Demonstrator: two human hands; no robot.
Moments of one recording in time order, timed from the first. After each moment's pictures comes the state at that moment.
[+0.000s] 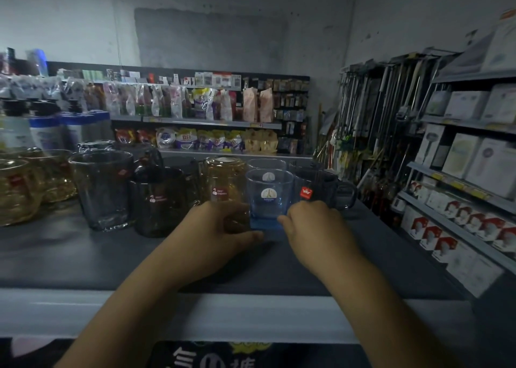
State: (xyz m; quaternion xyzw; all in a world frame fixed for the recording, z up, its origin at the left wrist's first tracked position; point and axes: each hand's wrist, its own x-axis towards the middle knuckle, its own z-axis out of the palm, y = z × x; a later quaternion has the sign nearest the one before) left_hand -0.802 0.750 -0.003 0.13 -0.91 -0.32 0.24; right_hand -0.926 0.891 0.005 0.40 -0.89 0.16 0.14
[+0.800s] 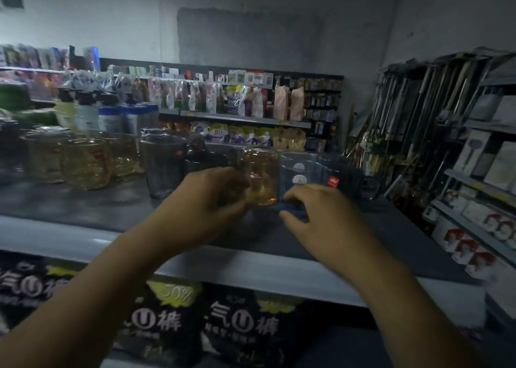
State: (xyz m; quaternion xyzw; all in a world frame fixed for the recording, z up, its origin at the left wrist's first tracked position) left_hand -0.731 0.742 0.016 0.10 -0.92 -0.19 0.32; right_hand -0.887 0.905 0.011 0.53 -0.79 0.26 0.14
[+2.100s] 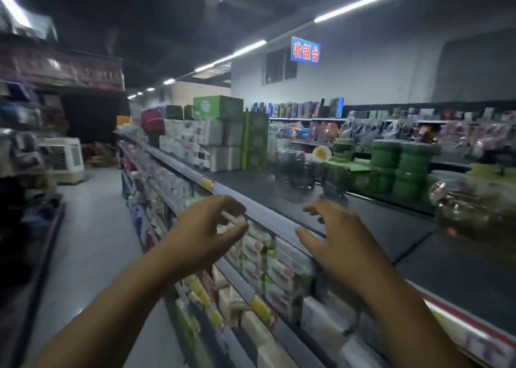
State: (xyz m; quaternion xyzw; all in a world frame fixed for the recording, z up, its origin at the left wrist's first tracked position) left_hand 0.066 0.168 0.010 0.49 -0.77 -0.06 0.39; right_hand -0.187 0.180 0.016 0.75 -0.56 0.34 -0.02
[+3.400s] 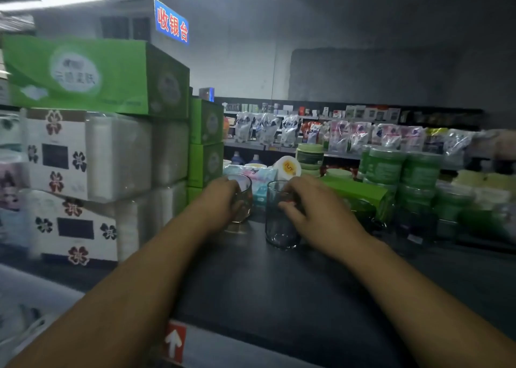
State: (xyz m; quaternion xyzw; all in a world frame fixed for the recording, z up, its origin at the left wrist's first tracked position) left_hand 0.080 -0.437 0.034 0.31 -0.91 -0.04 0.28; right_hand -0.058 -0.258 0.052 0.63 -0.70 0.29 0.19
